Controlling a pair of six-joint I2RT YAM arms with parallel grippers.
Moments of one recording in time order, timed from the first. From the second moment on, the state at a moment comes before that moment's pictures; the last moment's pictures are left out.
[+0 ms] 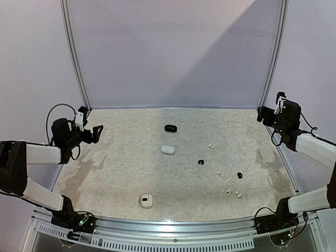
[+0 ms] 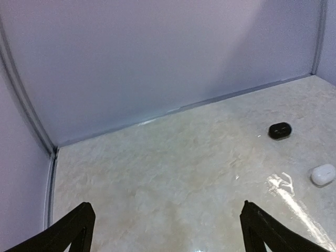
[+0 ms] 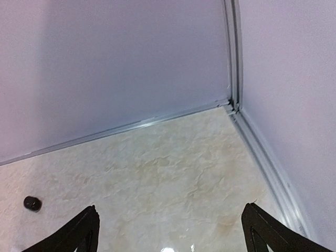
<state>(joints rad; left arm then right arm) 0.05 1.34 0.46 0.65 0.33 0.16 0.04 1.21 0.71 0.23 0.10 0.27</state>
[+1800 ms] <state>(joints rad) -1.11 1.63 0.90 -0.64 0.11 0.57 0.93 1.33 0.89 -0.39 0.41 0.73</state>
